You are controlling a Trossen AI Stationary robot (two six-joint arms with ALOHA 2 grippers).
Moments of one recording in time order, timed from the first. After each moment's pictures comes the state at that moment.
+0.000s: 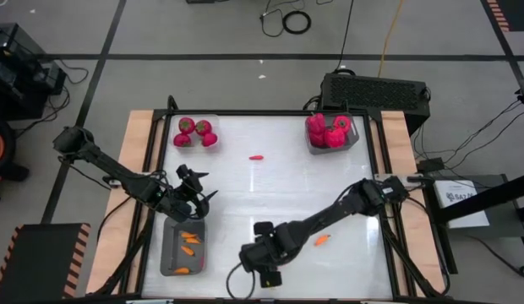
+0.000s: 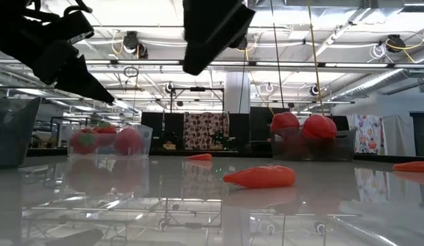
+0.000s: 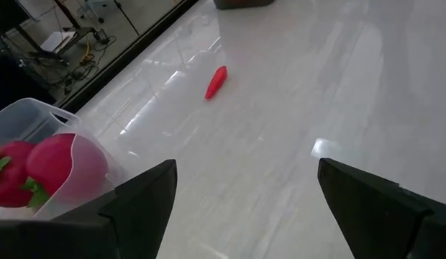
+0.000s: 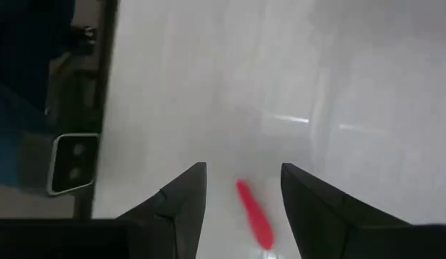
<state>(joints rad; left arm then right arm) -0.51 1.05 0.43 -0.29 -0.89 -0.57 0.45 2.32 2.13 -1.01 -0.01 0.36</state>
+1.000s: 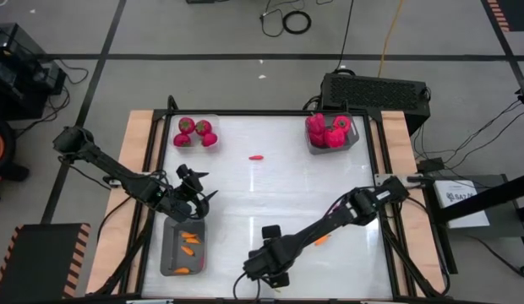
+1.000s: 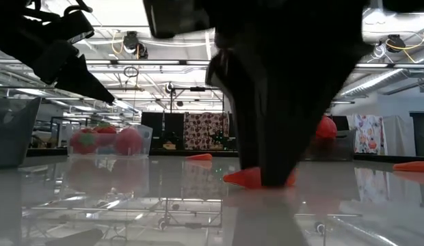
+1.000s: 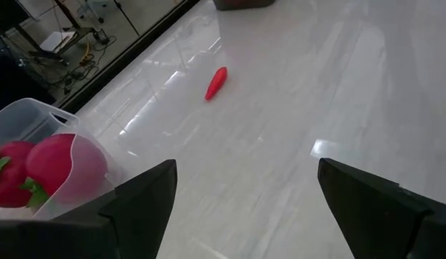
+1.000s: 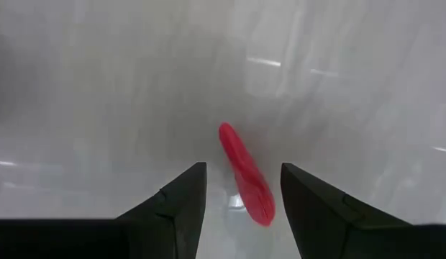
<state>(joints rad) -0.51 1.05 0.43 -0.29 -0.89 -0.57 0.49 2.43 2.13 -1.16 0.05 0.35</state>
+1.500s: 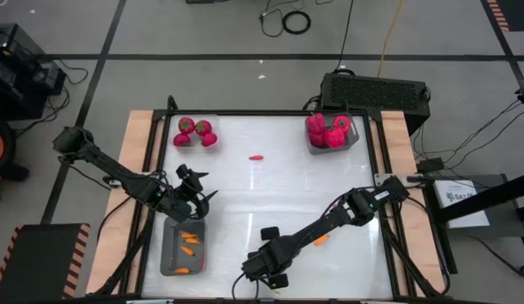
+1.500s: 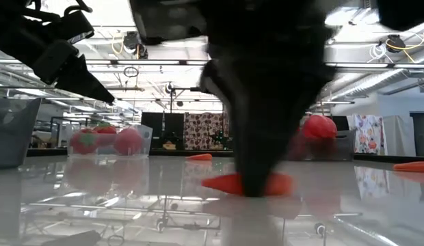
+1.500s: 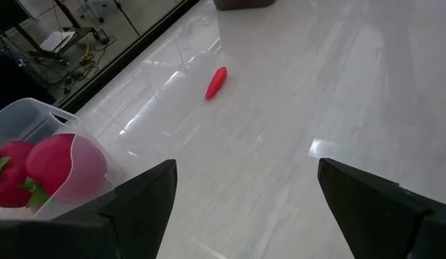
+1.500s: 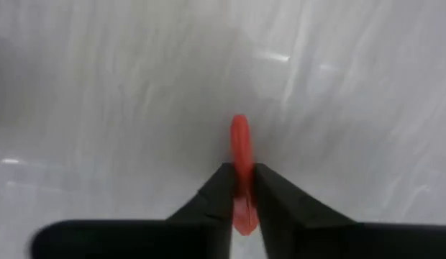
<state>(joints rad) -0.51 1.05 0.43 -0.29 -0.89 -0.57 0.47 2.47 2.13 -1.11 0.08 0.34</state>
